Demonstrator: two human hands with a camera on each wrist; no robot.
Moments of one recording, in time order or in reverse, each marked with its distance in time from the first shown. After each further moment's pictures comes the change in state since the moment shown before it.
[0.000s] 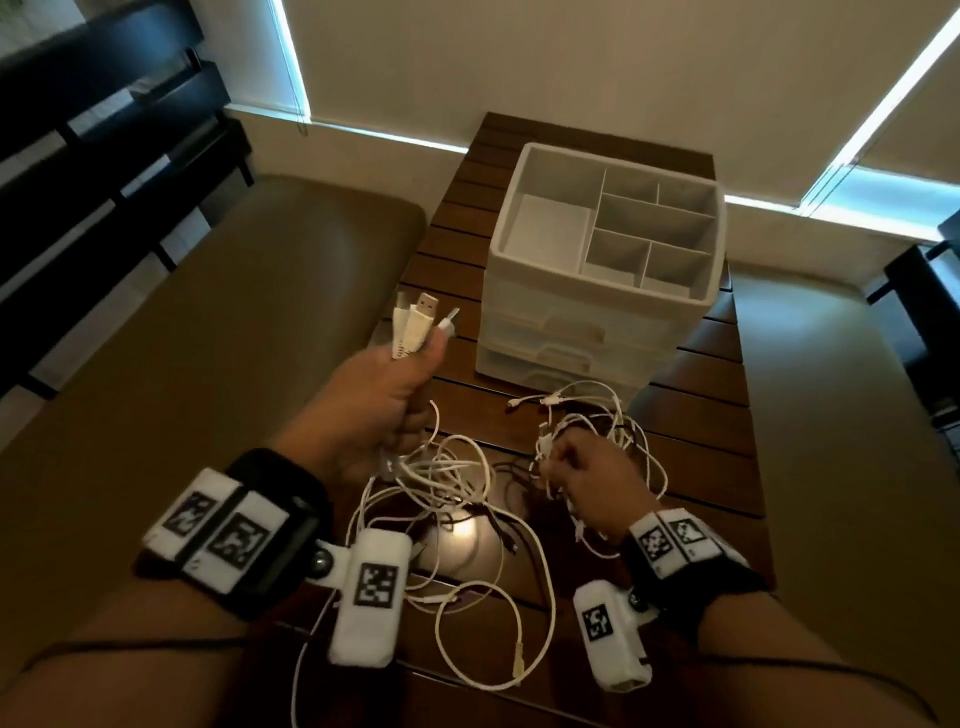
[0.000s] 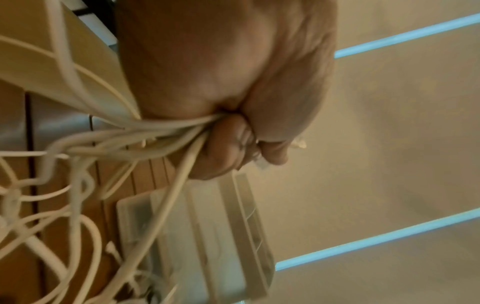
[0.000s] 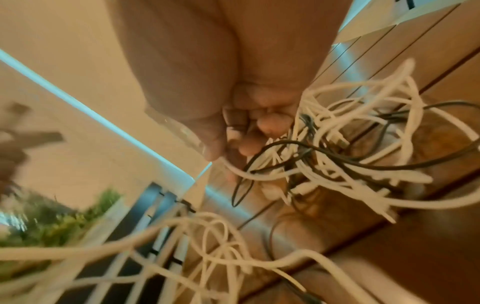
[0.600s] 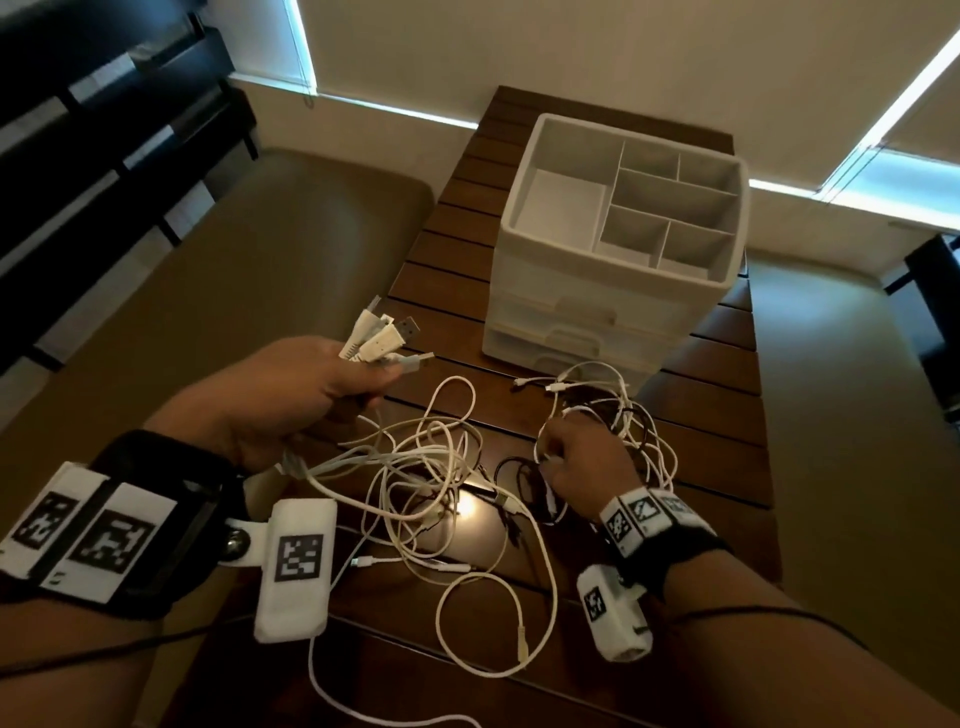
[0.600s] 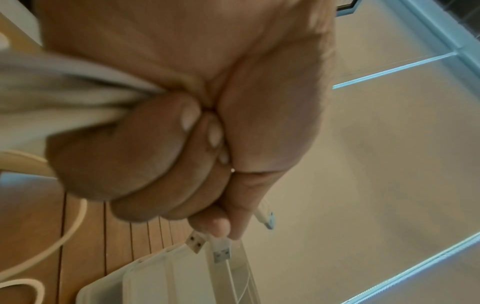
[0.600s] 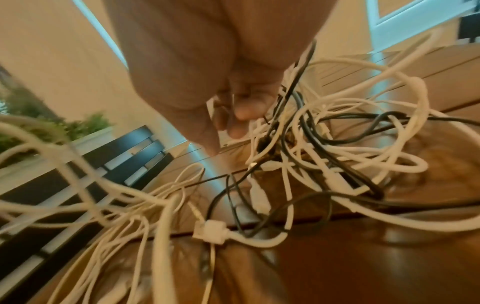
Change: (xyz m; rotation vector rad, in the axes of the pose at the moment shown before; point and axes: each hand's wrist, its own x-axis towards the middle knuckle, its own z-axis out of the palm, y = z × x) left_hand -0.034 0.027 -0.037 0.413 0.012 -0.224; right_hand 0.018 0.009 0.017 -0.390 -0.025 -0.147
